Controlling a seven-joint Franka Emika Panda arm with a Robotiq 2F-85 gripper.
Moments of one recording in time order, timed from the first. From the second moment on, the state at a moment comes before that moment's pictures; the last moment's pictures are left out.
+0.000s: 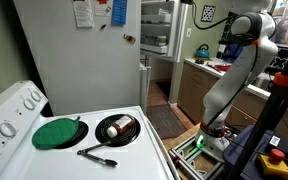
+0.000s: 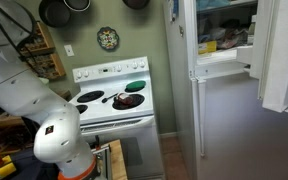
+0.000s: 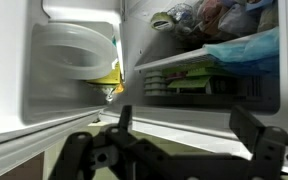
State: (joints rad) arm 0.13 -0.36 -0.27 -1.58 0.43 2.31 -0.59
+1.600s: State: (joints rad) arm 0.00 -0.07 -0.22 -1.28 0.17 2.16 -0.41
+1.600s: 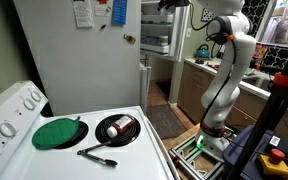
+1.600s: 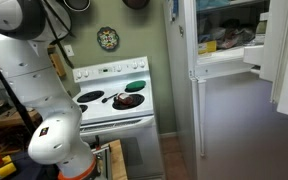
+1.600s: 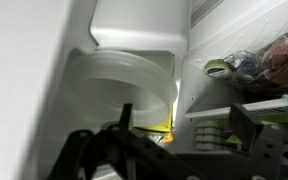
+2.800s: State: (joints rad) arm -0.03 0.00 -0.25 -1.17 0.15 2.17 -0.38
